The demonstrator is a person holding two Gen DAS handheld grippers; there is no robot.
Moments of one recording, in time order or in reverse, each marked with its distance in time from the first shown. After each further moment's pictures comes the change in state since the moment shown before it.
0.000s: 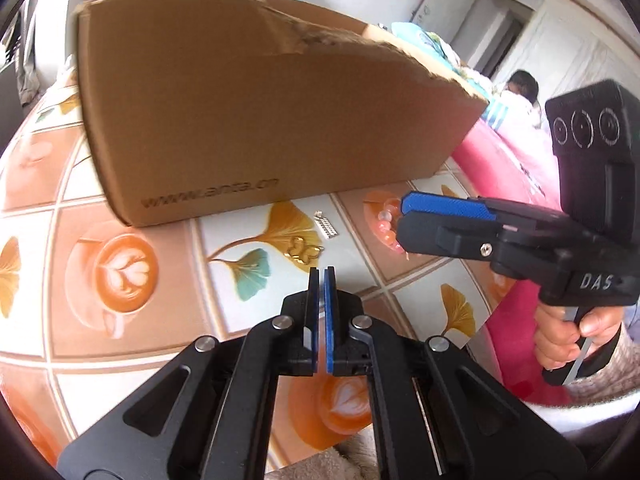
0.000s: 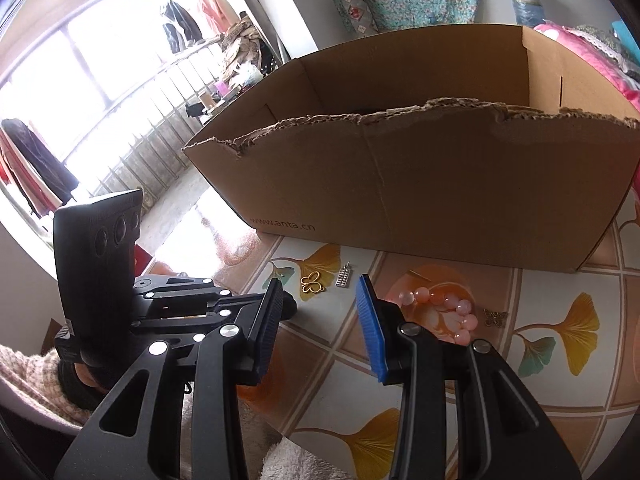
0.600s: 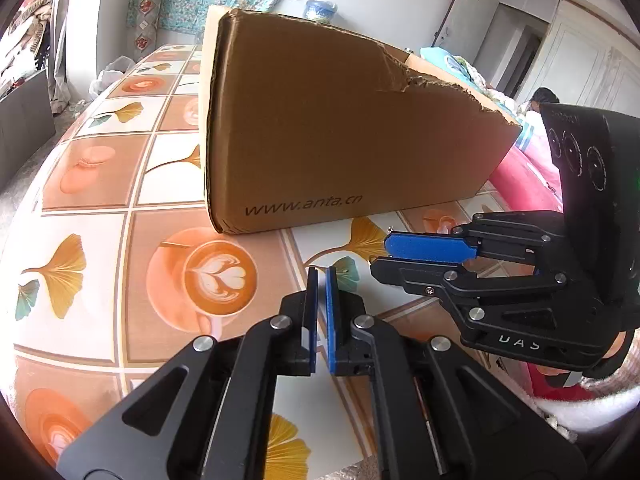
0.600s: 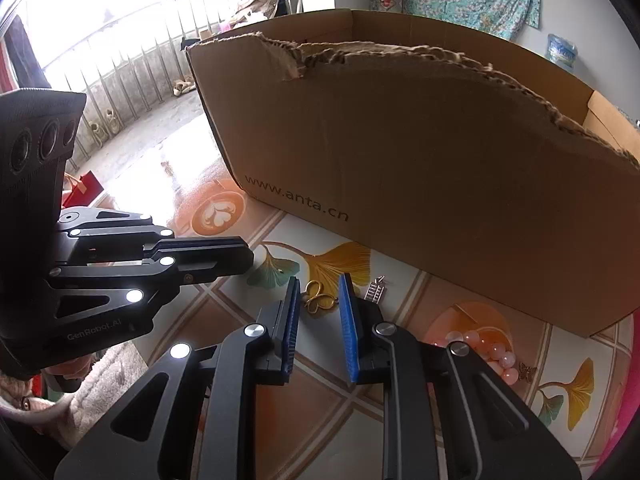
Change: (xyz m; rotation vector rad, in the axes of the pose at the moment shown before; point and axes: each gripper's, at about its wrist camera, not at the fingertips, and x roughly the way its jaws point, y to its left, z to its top) left arm -0.013 0.021 -0.002 -0.002 -0.083 0.098; right arm 0.062 0.059 -0.003 -0.258 0.100 -0.202
